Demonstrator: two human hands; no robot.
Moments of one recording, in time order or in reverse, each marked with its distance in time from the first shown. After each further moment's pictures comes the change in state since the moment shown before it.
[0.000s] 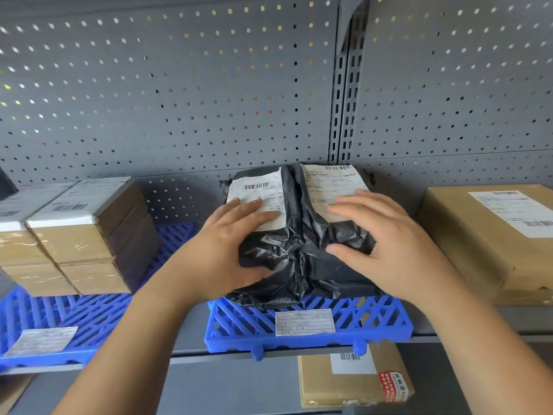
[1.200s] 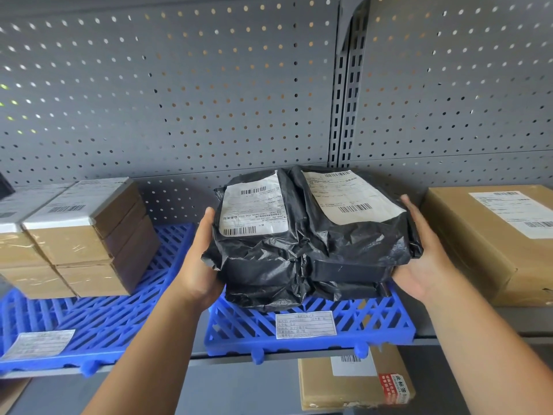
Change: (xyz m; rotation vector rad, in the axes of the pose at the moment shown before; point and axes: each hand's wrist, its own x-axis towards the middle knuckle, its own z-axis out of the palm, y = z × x) left_hand 0.004 0.001 0.032 -1.488 0.266 -0.447; right_hand 0.004 0.021 0.015 1.478 0.299 0.880
